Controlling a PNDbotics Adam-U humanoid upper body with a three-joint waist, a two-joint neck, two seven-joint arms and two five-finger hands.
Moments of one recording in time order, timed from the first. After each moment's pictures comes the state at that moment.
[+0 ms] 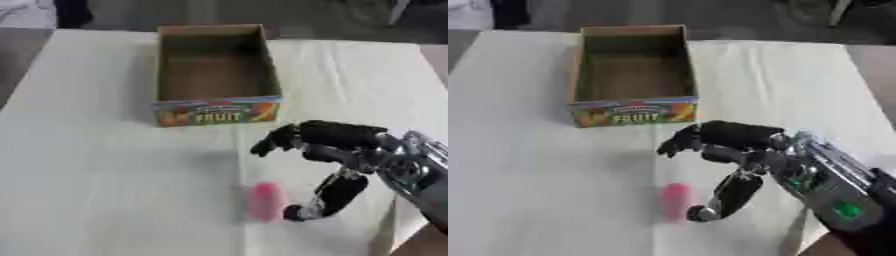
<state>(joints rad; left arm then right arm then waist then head) -0.19 0.22 0.11 -1.98 0.00 -0.26 0.41 -0.52 -0.74 0.46 -1.98 0.45 0.12 0.62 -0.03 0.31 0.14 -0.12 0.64</state>
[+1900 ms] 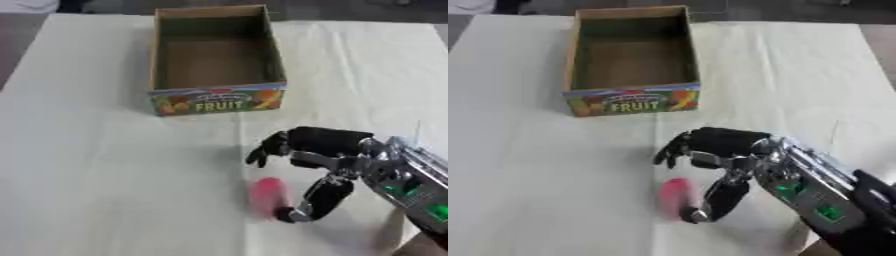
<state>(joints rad) -0.19 0.21 0.11 -1.98 -0.01 -0.25 0.40 -0.53 -0.72 0.51 -1.98 0.54 0.19 0.67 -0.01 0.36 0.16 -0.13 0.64</state>
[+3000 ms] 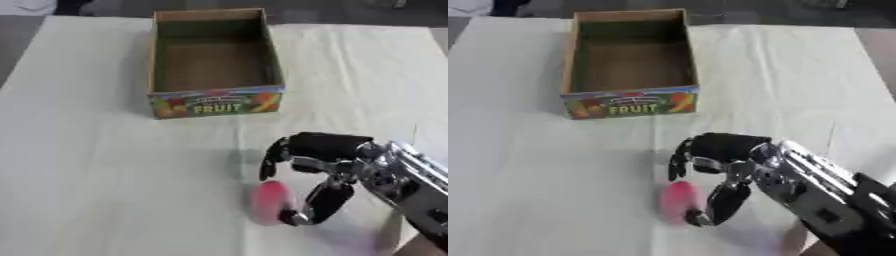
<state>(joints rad) -0.19 0.20 0.11 -1.98 -0.01 -0.25 0.40 -0.53 -0.74 0.52 -1.98 0.59 0.22 0.71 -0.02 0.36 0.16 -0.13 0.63</state>
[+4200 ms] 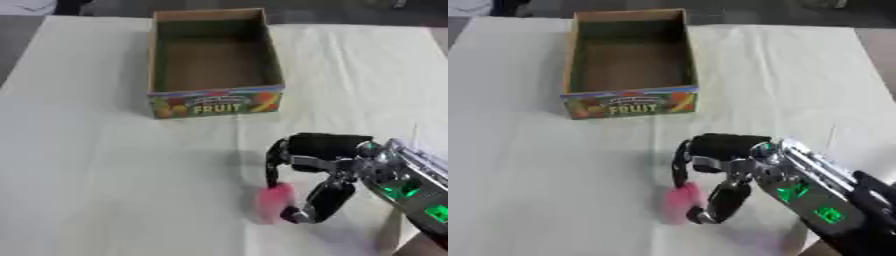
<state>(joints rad) -0.19 0.20 0.11 -1.98 -0.01 -0.25 0.40 -0.54 -0.74 0.52 -1.98 0.53 0.23 0.71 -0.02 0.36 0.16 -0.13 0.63</state>
